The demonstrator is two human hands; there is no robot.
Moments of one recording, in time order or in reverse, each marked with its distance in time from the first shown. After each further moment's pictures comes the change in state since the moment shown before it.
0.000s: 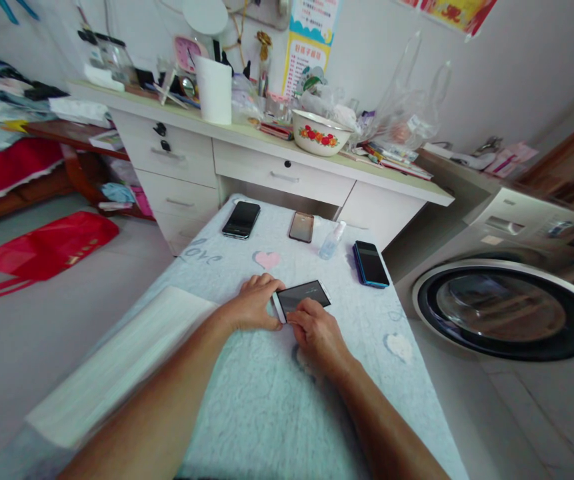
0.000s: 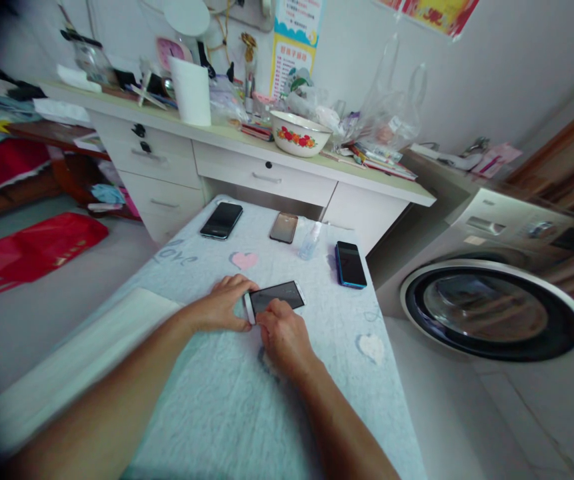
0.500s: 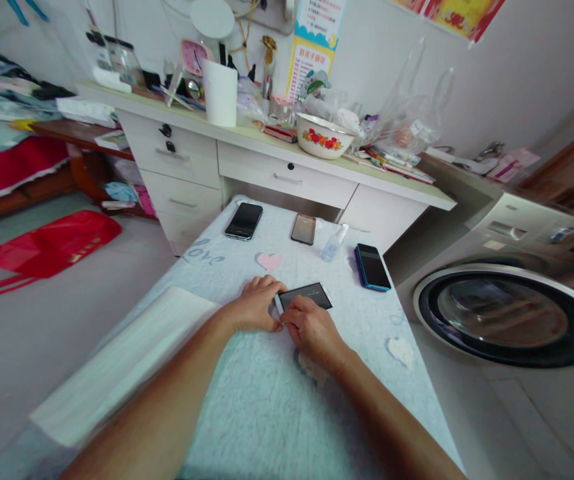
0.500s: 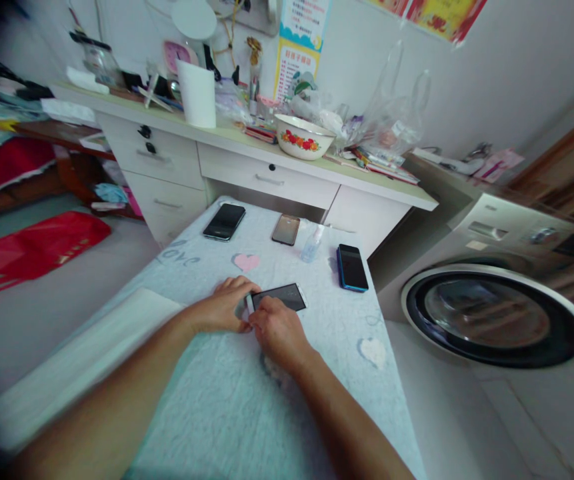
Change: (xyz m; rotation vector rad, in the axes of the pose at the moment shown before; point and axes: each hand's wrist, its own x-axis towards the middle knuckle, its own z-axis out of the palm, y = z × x) left_hand 0.000 -0.003 0.000 -0.016 -0.024 0.004; right_hand 0.021 -0.007 -0.006 -0.017 -0.106 -0.097
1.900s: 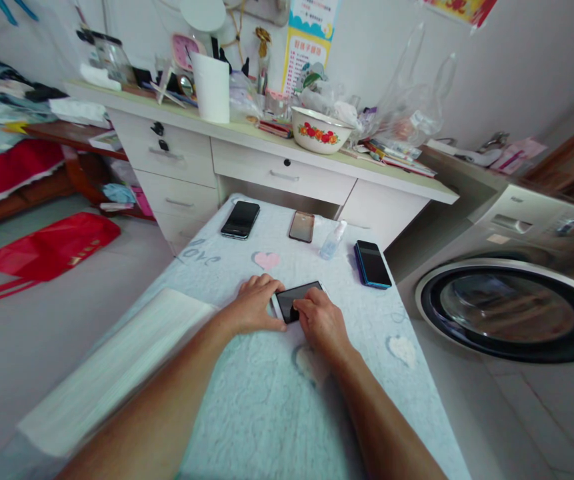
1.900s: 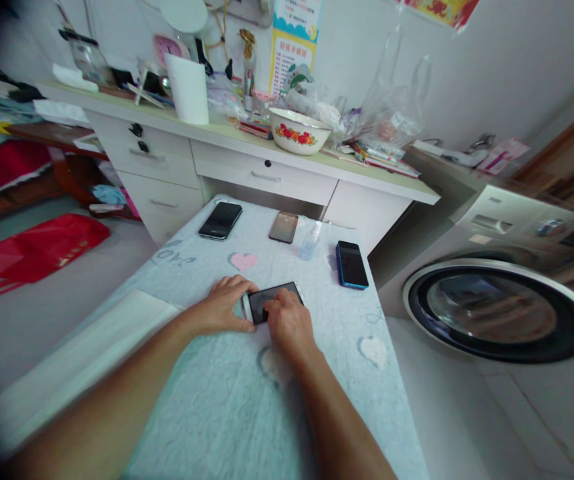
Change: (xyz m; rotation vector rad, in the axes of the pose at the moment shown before) left_hand 0.002 0.000 0.008 -0.008 0.097 -0.007; right_hand -0.004 0.021 0.004 -0.104 0.111 0.223
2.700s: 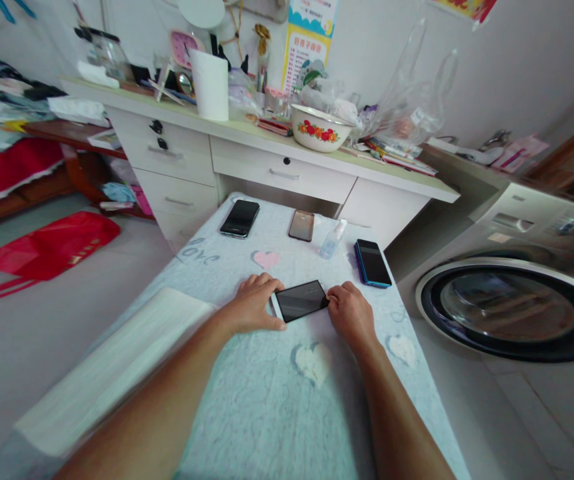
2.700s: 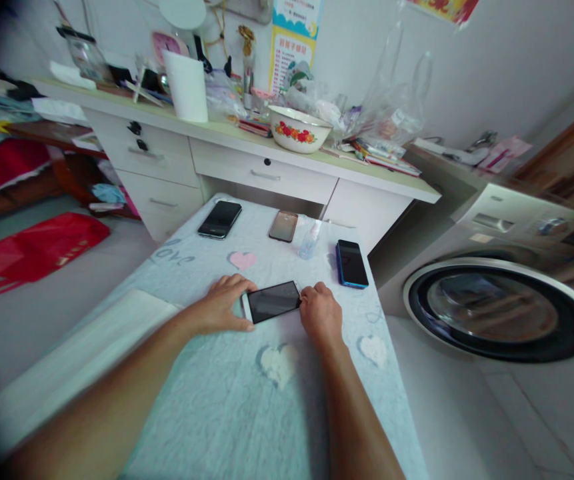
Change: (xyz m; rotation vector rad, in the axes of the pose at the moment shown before) left_hand 0.000 0.001 -0.004 0.001 -0.034 -0.010; right_hand -0.004 0.047 -0.016 -0.155 0.032 0.334
